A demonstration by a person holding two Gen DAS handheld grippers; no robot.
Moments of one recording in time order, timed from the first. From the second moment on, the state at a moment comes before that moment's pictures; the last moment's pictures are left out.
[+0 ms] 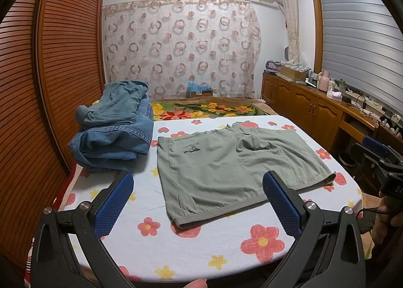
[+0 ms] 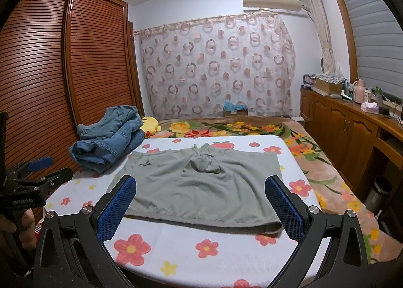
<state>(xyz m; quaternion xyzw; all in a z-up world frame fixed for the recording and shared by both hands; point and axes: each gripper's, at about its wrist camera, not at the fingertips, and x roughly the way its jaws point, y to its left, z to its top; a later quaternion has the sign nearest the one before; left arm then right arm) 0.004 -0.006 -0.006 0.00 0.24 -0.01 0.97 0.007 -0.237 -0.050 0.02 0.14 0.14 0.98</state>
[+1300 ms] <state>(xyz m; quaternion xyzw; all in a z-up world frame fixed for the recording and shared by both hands) 0.003 -0.004 -0.006 0.00 0.23 -0.01 0.97 0.006 -0.237 -0.050 0.02 0.14 0.14 0.98</state>
